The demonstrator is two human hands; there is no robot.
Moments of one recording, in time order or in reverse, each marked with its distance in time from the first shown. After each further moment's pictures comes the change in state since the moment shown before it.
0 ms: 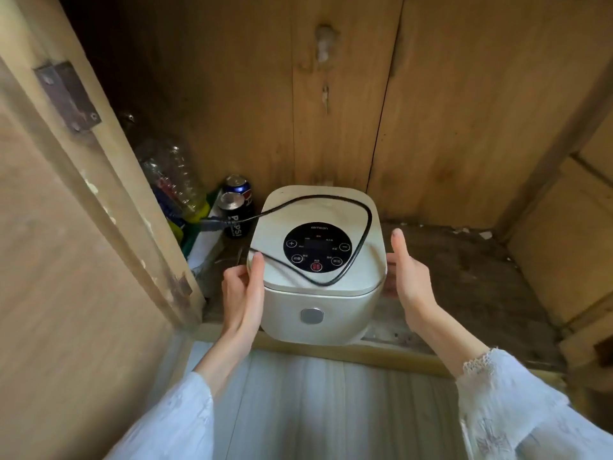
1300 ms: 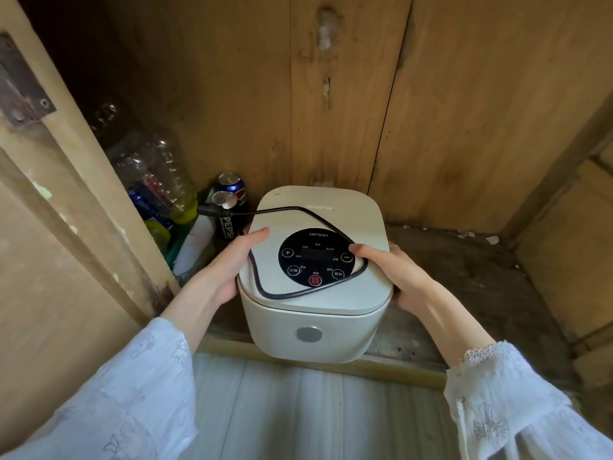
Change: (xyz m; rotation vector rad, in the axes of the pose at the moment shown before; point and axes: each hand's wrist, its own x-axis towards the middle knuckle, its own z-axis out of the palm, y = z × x) left_hand 0.090 0.032 0.006 -0.197 -0.528 -0.193; right_hand 0.049 -0.019 0.018 0.035 -0.320 0.111
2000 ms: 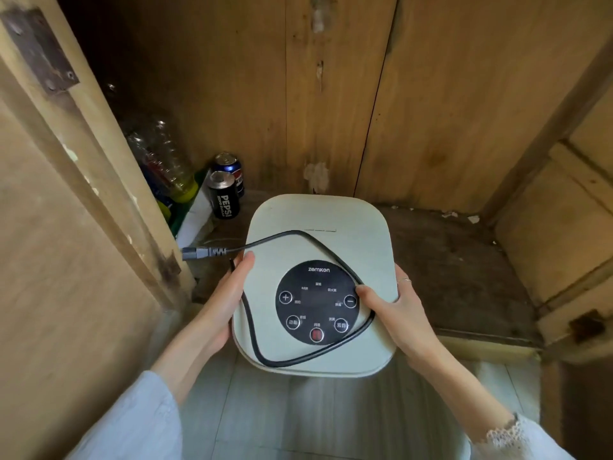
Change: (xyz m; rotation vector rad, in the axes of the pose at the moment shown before) left_hand -0.090 -0.060 0.011 -0.038 0.091 -0.010; right_hand -0.093 0.078 -0.003 -0.144 0.146 -0.243
